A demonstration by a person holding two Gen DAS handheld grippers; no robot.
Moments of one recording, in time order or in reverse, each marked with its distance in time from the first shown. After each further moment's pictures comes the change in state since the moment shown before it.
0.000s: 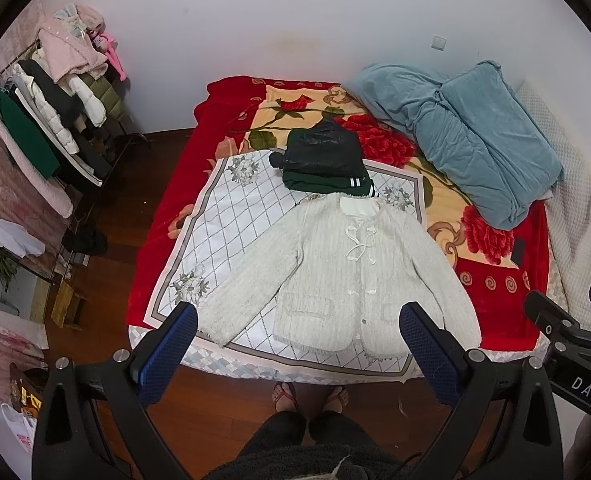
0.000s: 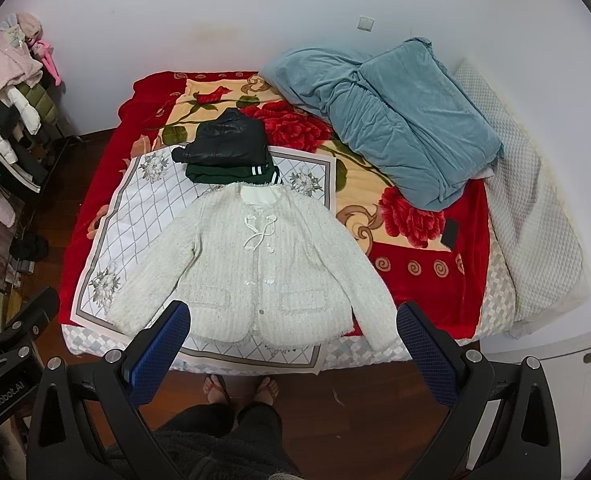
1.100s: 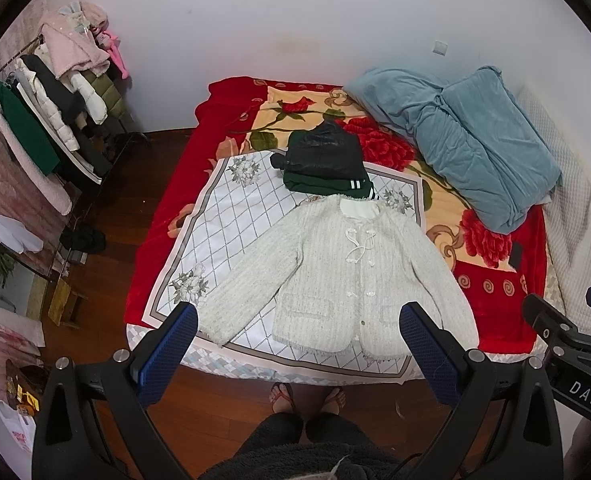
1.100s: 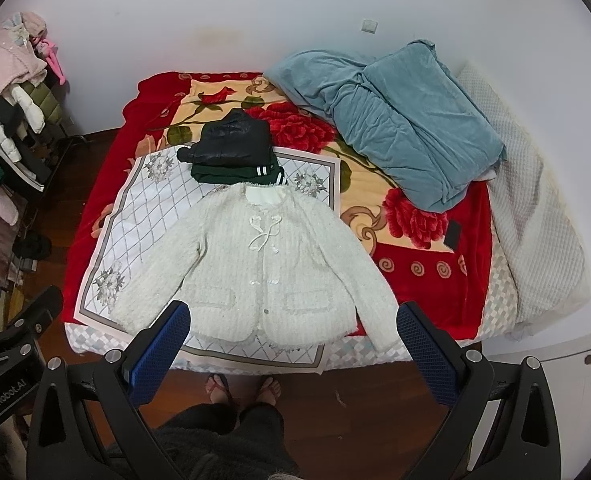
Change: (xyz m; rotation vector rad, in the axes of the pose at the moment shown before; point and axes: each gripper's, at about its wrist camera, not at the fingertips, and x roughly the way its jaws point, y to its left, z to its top) left arm -0.003 0.000 0.001 0.000 -0.004 -0.006; right arm -0.021 0.011 0.010 0.003 0.001 0.007
